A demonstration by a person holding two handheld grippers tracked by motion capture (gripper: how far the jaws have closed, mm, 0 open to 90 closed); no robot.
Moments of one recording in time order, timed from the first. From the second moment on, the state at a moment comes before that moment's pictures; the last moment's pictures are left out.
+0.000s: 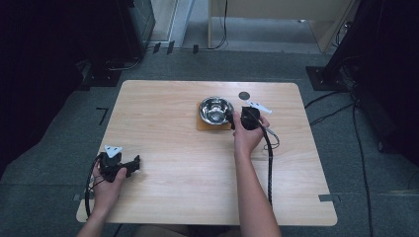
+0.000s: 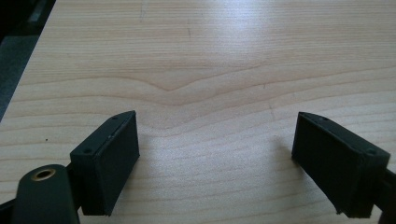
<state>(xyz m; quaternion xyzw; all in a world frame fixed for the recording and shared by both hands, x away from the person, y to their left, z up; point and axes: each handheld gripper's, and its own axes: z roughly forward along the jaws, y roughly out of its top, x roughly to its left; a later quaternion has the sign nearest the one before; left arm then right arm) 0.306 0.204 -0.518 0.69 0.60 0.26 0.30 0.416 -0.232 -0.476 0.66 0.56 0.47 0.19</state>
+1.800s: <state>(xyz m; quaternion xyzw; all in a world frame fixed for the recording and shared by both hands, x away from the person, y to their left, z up) 0.306 0.204 -0.518 0.69 0.60 0.26 0.30 0.297 -0.312 -0.513 0.66 0.59 0.41 0.23</state>
